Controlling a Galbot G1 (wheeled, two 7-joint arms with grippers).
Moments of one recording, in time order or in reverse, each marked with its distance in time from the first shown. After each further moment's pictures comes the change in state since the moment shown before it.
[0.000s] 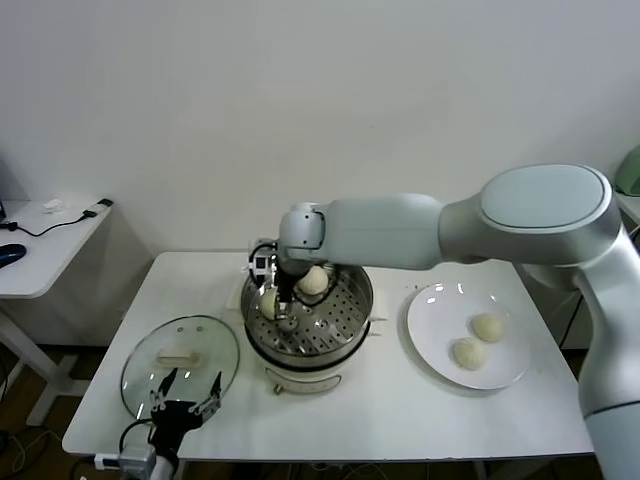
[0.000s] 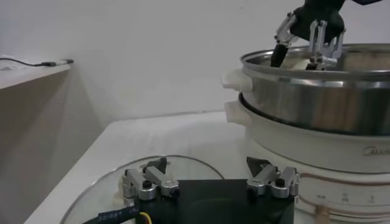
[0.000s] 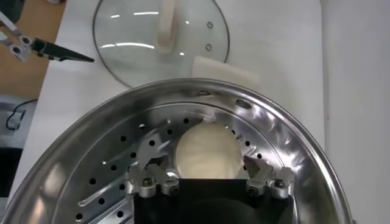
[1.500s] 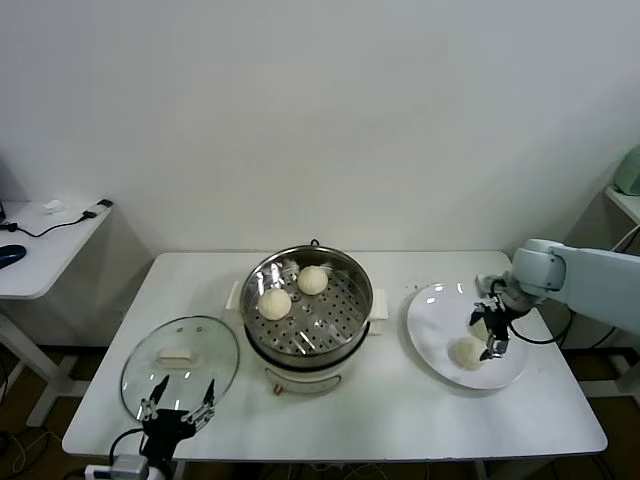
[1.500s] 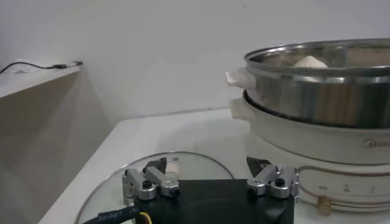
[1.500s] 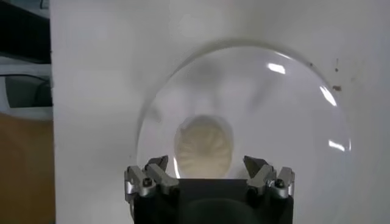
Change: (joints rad) left arm 0.054 -0.013 -0.027 -0.030 0.022 -0.009 -0.002; right arm -0.201 -0.799 0.012 0.075 -0.586 0.232 -0.258
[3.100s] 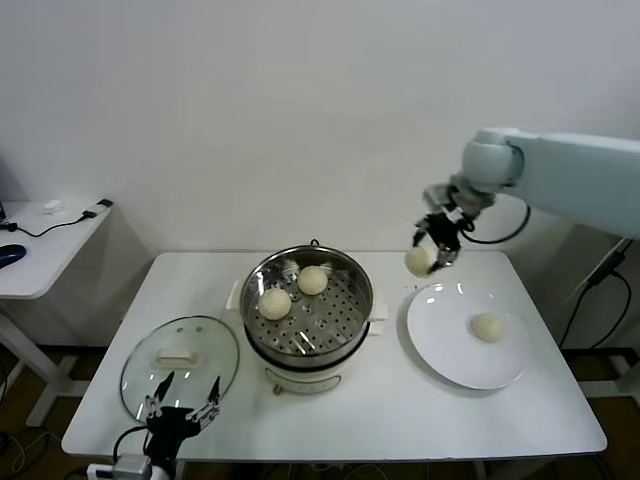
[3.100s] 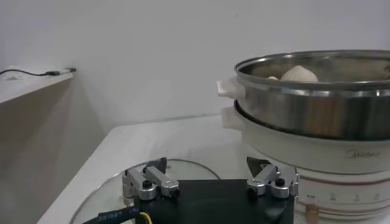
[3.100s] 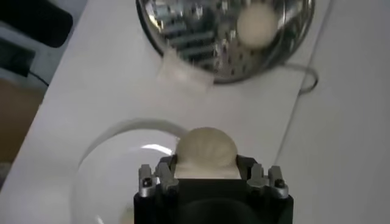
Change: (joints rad) left arm 0.007 0.002 0.022 -0.038 0.003 0.011 -0.002; right arm 0.506 0.322 -0.044 0.138 0.041 0.262 -0.194
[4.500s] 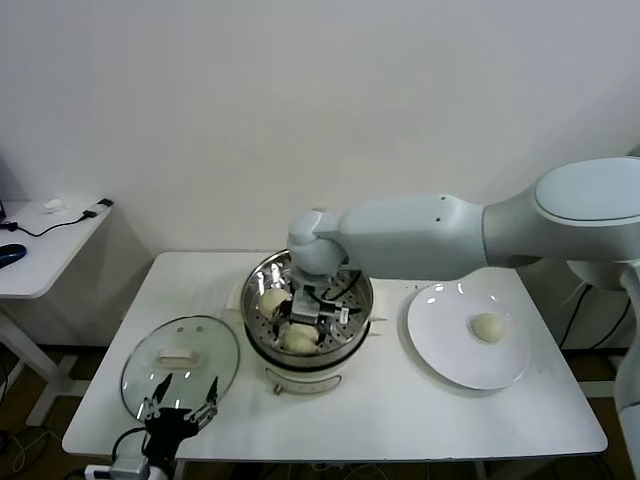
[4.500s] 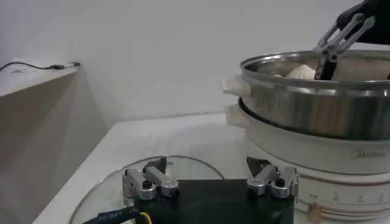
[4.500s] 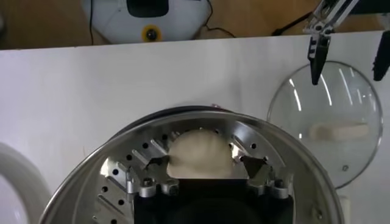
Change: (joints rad) left arm 0.000 -0.003 -0.007 0.007 -0.024 0.004 -0.005; right arm -0.304 0.375 0.107 -0.005 -0.386 0.354 0.122
